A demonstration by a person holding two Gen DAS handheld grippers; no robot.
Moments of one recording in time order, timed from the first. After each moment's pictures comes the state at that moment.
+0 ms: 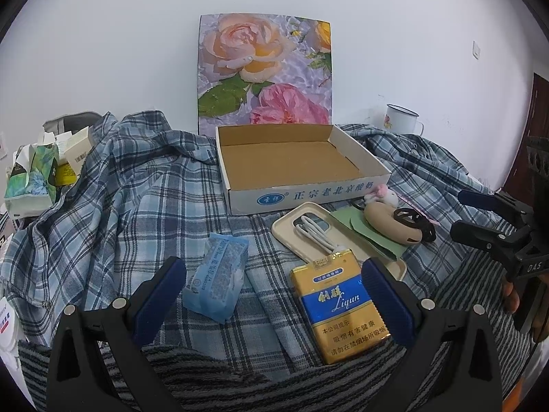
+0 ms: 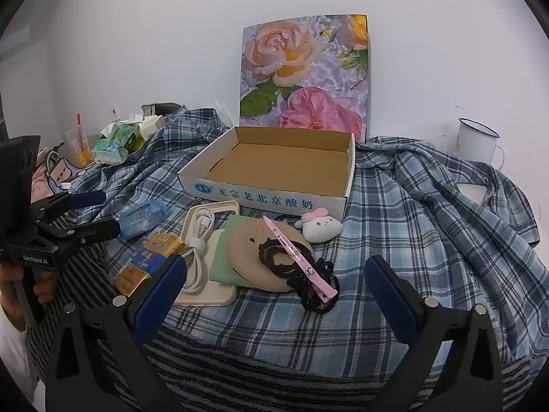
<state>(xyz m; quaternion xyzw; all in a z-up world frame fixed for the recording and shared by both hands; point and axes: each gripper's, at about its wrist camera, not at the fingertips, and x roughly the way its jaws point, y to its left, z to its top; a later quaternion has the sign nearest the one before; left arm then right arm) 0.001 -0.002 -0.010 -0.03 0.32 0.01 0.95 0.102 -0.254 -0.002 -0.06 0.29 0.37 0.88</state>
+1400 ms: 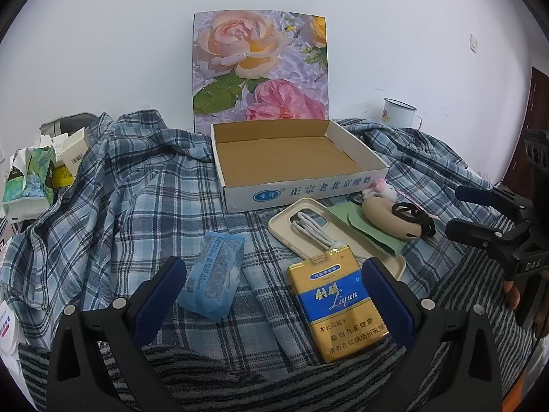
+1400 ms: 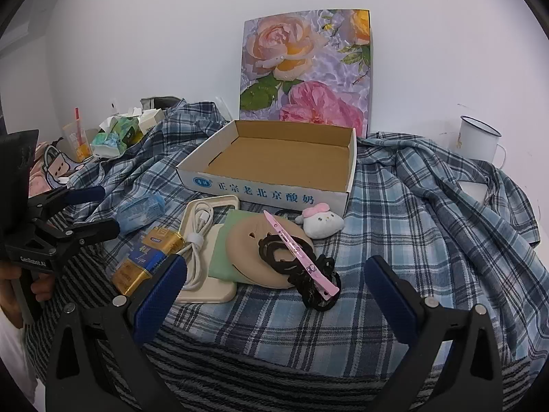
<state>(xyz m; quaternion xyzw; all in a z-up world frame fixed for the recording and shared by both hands) 0.004 -0.005 -0.009 -0.02 0.33 0.01 0.94 0.101 -0.252 -0.005 -0.07 0.30 0.37 0.88</state>
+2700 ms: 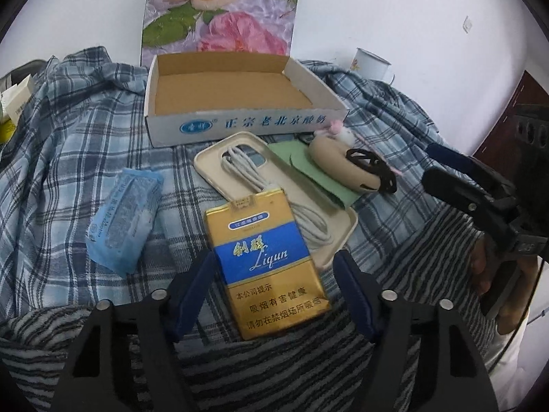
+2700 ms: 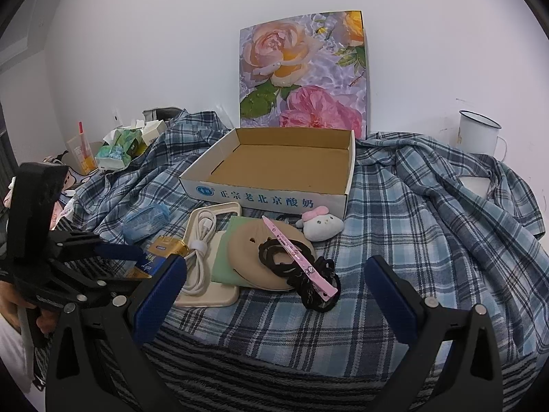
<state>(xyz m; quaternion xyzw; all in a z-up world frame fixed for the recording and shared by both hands) 0.022 -0.034 -0.036 -0.08 0.45 -0.07 0.89 0.103 -0.259 -0.002 -0.04 0.30 0.38 0.87</state>
